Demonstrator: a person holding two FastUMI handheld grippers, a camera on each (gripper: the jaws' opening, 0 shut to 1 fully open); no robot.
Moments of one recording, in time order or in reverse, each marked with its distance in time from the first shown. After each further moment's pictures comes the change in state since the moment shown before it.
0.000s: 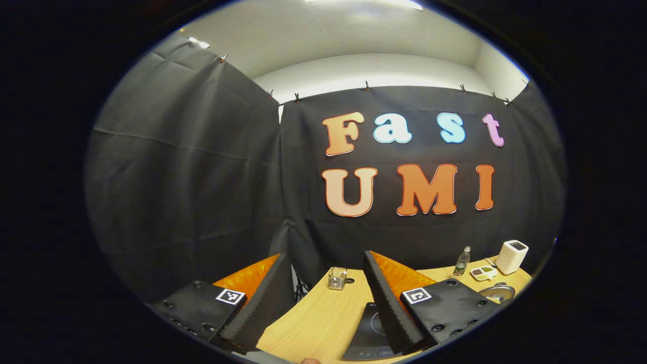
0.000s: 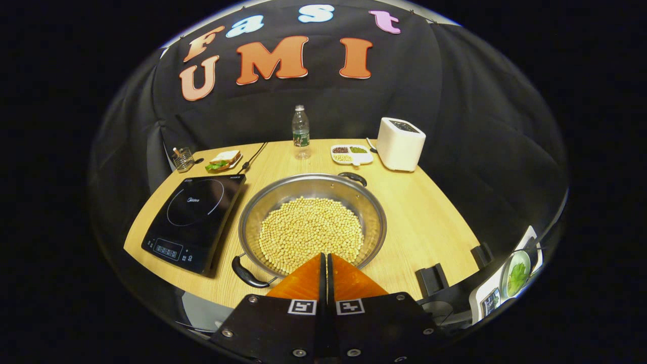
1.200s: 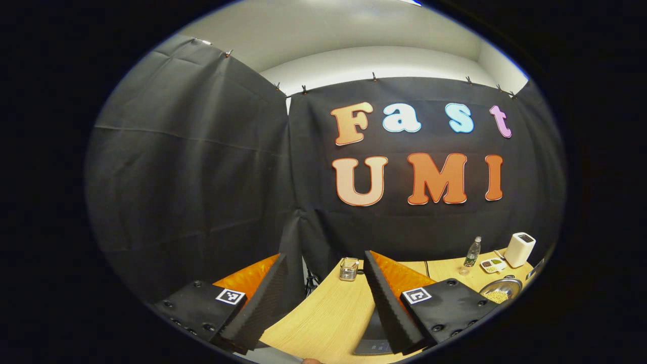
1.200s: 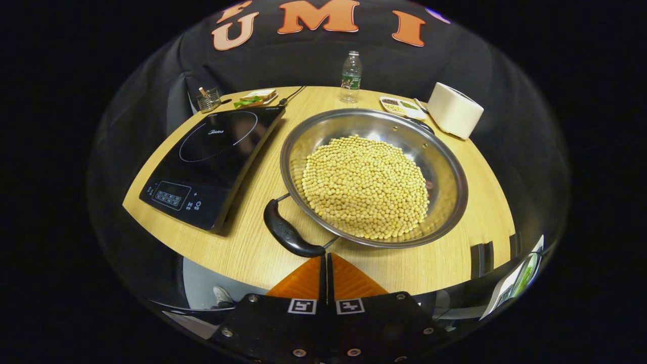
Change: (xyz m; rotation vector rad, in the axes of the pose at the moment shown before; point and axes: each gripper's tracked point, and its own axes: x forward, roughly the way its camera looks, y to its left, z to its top) left arm -0.004 0.030 -0.024 0.005 0.057 0.058; right arm 0.027 0.080 -0.079 -0.162 0.251 0.120
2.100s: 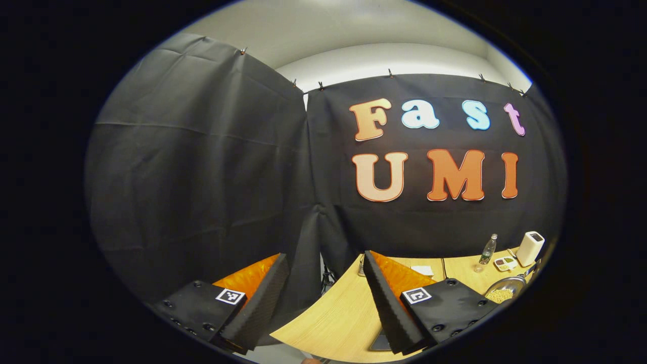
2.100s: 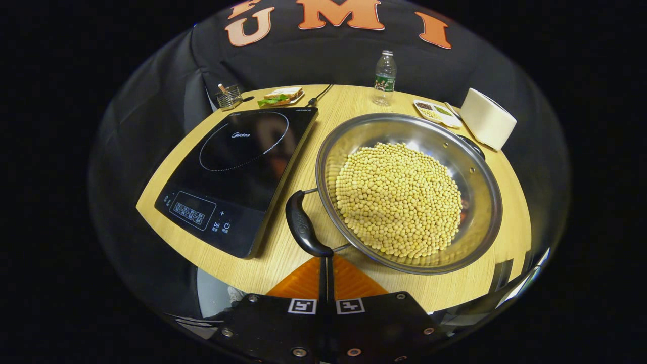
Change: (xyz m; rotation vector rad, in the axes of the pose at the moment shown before) left arm -0.009 0.041 -0.007 0.005 0.021 0.093; right arm 0.020 0.047 0.032 -0.036 0.007 0.108
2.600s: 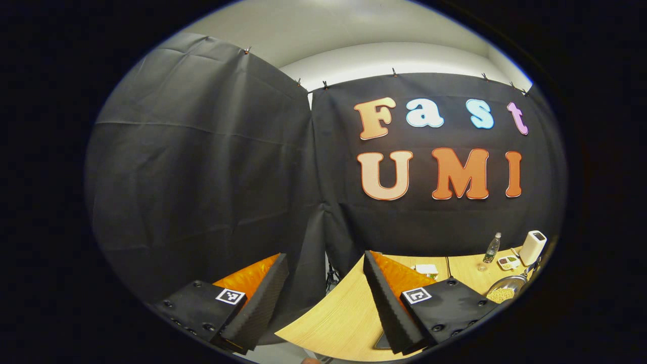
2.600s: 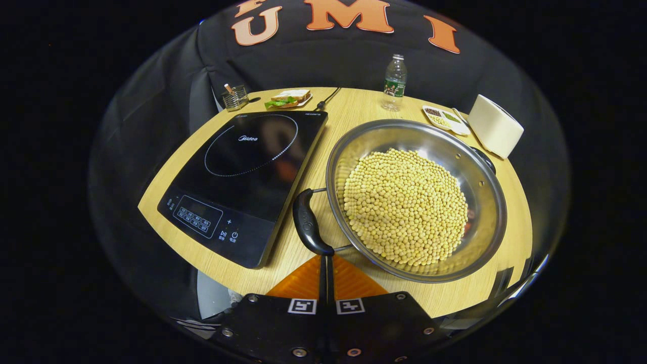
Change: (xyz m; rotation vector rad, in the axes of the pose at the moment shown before) left arm -0.005 0.012 -0.004 -0.003 0.005 0.024; right arm 0.005 0.011 0.015 -0.027 -0.017 0.020
